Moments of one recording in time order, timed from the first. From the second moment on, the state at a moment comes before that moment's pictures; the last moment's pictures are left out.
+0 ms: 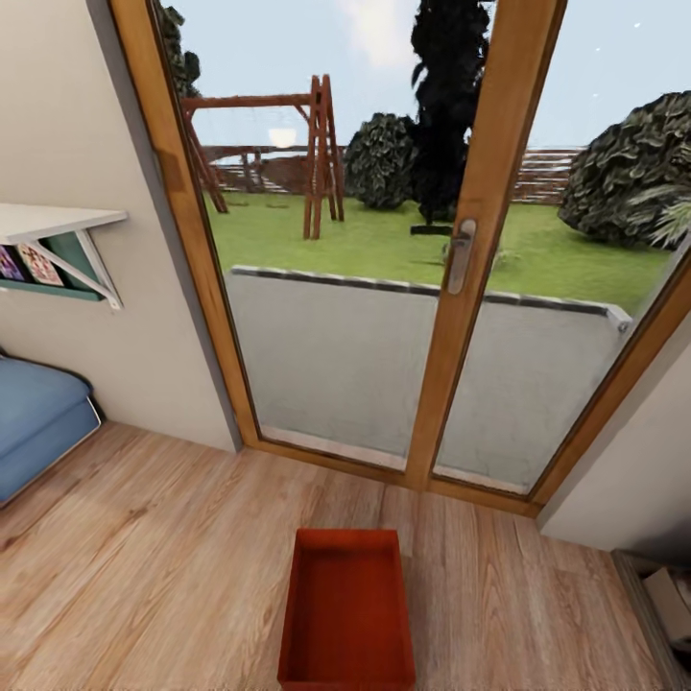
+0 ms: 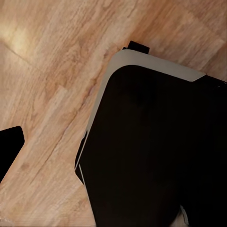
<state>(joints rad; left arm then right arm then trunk) -0.20 -0.01 -0.07 -0.02 0.41 -0.08 0.13 -0.13 -0.02 0.28 0.02 -0.13 -0.18 -0.07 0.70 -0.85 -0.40</state>
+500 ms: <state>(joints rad) -0.20 -0.01 -0.07 -0.02 0.41 -0.08 0.13 -0.13 -0.02 0.28 0.02 -0.13 -0.18 -0.07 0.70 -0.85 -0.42</state>
